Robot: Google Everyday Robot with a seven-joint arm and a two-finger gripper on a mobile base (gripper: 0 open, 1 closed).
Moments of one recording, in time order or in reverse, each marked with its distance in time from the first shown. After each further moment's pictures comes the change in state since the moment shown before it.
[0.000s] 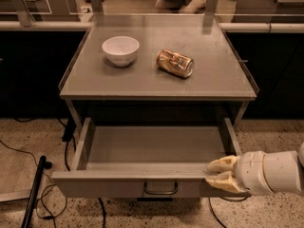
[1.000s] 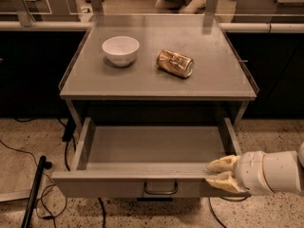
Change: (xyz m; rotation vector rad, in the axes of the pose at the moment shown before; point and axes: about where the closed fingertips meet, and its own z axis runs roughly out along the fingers) arm 0.000 0.000 0.000 0.000 0.000 0.000
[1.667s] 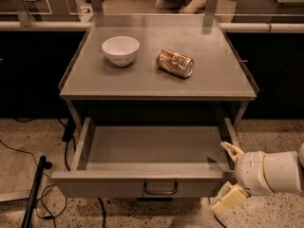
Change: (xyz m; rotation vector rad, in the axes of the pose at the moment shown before) arm 0.000 0.000 0.000 0.000 0.000 0.000
